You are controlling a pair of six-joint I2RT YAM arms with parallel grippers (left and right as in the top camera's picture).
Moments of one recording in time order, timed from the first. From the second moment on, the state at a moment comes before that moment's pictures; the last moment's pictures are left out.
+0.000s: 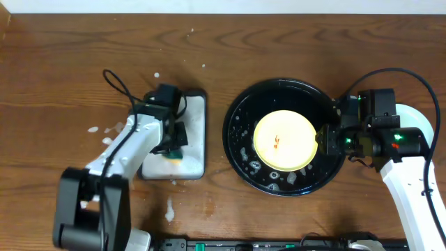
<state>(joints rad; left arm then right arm) -0.21 1.63 0.99 -0.82 -0.04 -0.43 0.07 1.22 1.02 -0.98 -0.24 0.13</state>
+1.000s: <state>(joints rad) -0.57 1.57 1.30 -0.73 0.18 -0.55 0.03 1.79 1.02 -0.72 -0.19 0.08</state>
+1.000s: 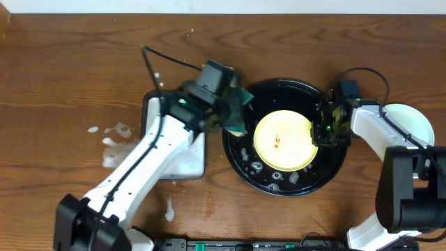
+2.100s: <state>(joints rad) -0.81 2.03 1.37 -0.70 -0.12 -0.69 0.02 1.81 1.02 -0.77 -0.34 0.09</state>
